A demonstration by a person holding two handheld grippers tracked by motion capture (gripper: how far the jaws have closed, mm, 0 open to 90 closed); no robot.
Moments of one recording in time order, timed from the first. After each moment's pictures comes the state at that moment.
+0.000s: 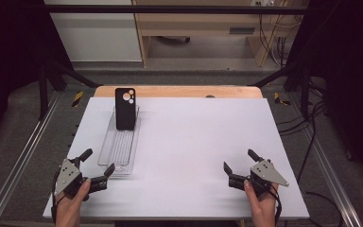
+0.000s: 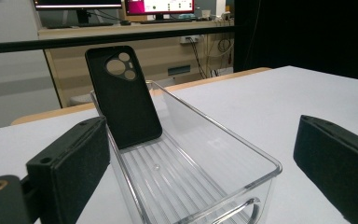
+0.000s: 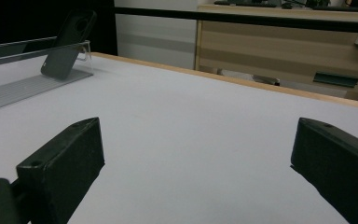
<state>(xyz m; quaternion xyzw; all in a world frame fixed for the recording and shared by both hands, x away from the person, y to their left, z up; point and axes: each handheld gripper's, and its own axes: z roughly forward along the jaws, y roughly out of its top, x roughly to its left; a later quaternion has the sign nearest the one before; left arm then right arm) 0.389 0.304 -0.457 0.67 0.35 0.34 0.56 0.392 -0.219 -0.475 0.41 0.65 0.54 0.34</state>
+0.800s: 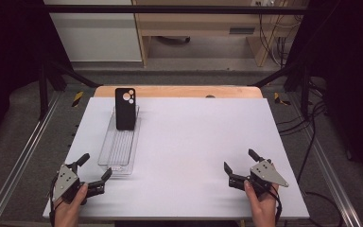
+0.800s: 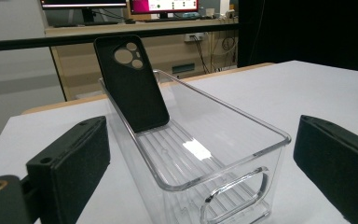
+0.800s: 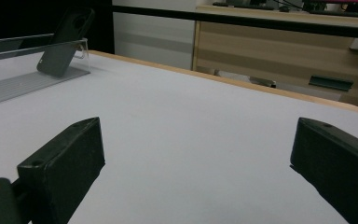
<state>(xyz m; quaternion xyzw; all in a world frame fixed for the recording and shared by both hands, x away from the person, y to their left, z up) 0.381 0.315 -0.472 0.67 0.36 0.34 0.56 0.391 -0.219 -0.475 0.41 0.66 0.53 0.35</state>
